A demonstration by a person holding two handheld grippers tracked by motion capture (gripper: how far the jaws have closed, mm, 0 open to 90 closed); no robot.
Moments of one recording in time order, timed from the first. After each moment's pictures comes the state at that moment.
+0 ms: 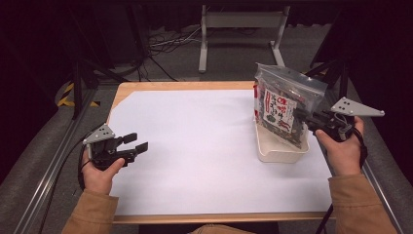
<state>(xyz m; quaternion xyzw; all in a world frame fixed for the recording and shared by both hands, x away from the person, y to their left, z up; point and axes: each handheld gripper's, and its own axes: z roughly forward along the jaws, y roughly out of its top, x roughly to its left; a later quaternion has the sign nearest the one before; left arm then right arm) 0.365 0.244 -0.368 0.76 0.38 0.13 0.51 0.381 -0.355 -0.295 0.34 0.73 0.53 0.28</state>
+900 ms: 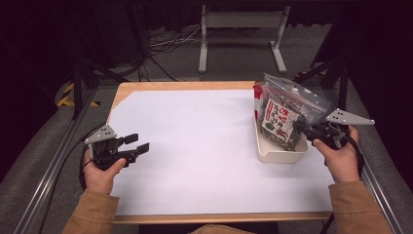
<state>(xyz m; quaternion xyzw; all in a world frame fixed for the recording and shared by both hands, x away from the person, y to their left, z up) 0.367 0.241 -0.370 0.76 0.38 0.12 0.51 0.382 -0.368 -0.334 0.39 0.74 0.49 0.25</state>
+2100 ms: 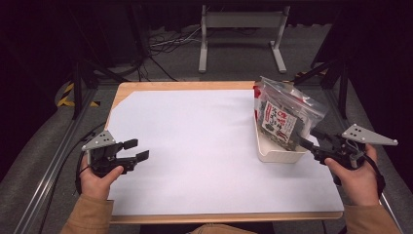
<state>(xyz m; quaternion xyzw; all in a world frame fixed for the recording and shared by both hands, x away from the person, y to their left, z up) 0.349 0.241 -0.368 0.78 0.35 0.11 0.51 0.324 -0.371 -0.324 0.39 0.72 0.52 0.25</state>
